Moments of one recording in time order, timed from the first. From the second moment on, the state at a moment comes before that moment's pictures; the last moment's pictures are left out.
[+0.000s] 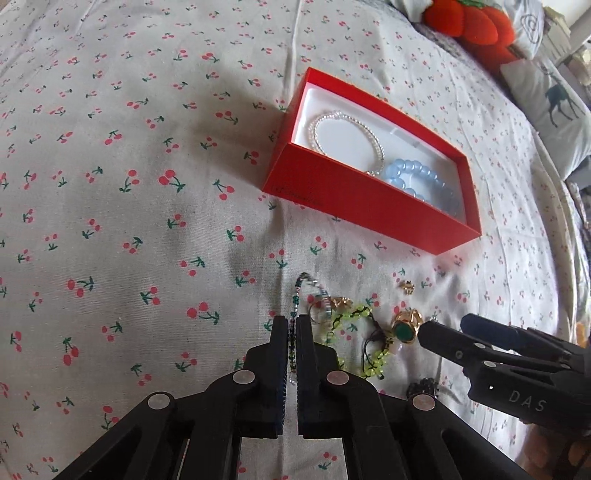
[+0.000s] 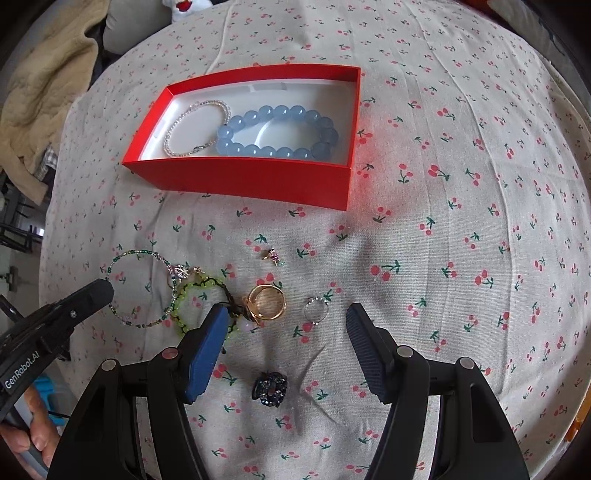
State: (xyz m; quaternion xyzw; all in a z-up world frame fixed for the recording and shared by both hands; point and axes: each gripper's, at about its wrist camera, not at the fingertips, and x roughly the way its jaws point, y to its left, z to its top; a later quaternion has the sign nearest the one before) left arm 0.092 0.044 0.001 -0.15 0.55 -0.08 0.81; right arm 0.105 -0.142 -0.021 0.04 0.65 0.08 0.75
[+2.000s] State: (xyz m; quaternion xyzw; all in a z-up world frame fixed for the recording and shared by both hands) left arm 0.079 0.068 0.013 -0.17 0.54 -0.06 0.82; right arm 0.094 -0.076 0.008 -0.05 0.59 0.19 0.78
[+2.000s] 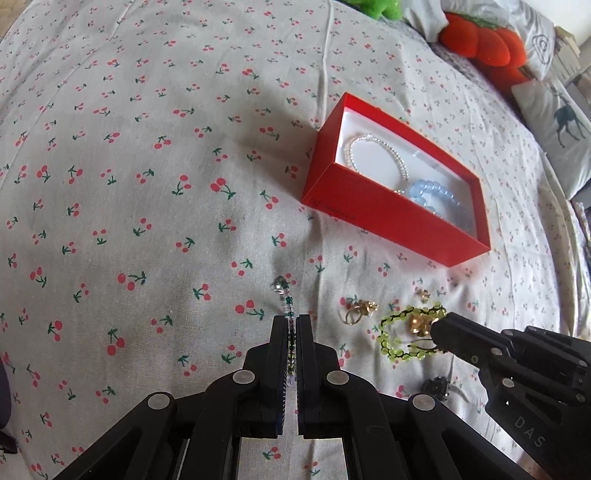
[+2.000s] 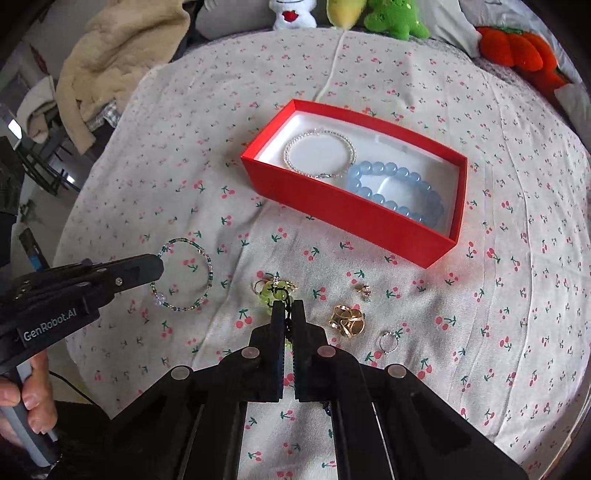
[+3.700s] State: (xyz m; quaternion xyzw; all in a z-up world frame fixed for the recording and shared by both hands) left arm 0.177 -0.003 0.025 -0.14 0.45 -0.07 0.88; right arm 0.188 -0.169 0.007 0.11 0.55 0.09 0.82
